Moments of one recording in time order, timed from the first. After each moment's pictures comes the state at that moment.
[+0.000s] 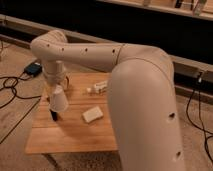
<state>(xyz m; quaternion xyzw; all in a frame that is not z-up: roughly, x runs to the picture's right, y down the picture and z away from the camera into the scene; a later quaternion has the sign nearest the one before) -0.239 0.013 0.704 -0.35 0.05 0.37 0.86</state>
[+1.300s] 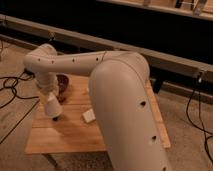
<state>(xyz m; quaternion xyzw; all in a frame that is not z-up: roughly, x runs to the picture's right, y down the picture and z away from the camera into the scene) -0.288 0.053 0.753 -0.35 0.01 0.29 0.89</state>
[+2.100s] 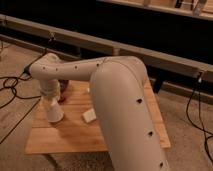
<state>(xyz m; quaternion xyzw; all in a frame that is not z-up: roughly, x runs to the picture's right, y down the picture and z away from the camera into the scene) -0.288 0.082 0.784 -0.36 -0.01 0.24 0.90</state>
